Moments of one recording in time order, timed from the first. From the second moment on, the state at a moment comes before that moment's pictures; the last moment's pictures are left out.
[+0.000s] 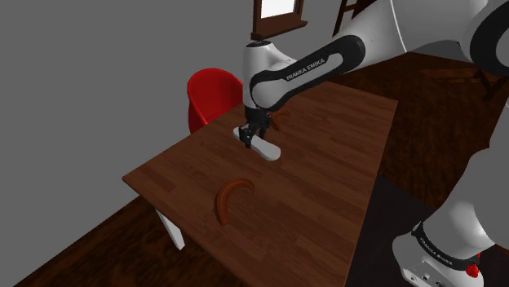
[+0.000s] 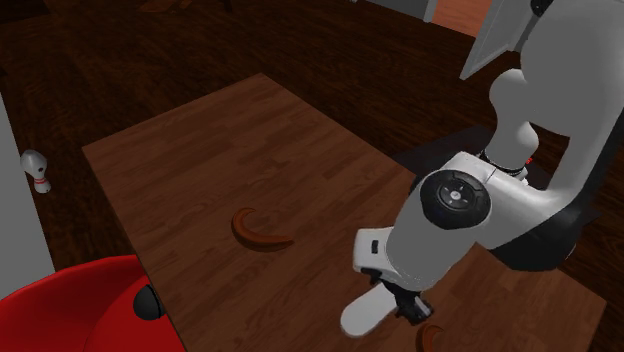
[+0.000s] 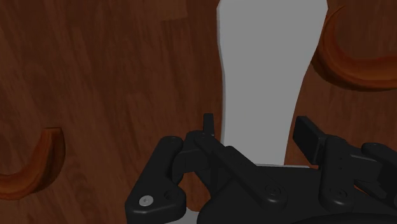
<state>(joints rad) 0.32 0.31 0.02 -1.92 -0.03 2.21 0.21</state>
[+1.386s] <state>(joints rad) 0.63 0.62 0.12 -1.44 -0.09 2.03 0.63</state>
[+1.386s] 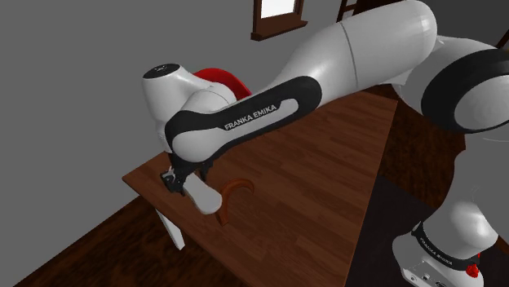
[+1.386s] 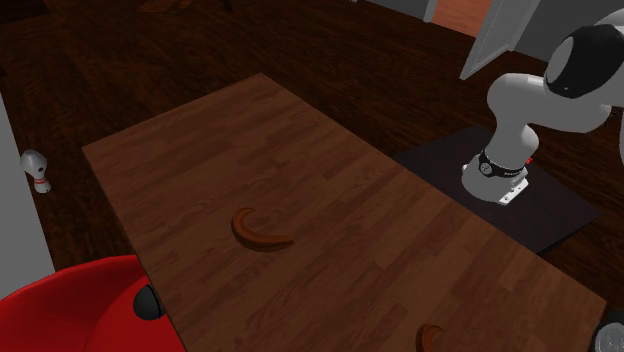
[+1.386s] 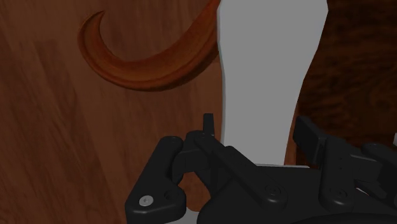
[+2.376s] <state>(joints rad) 0.69 0.77 0.12 -1.34 -0.11 2.08 0.69</state>
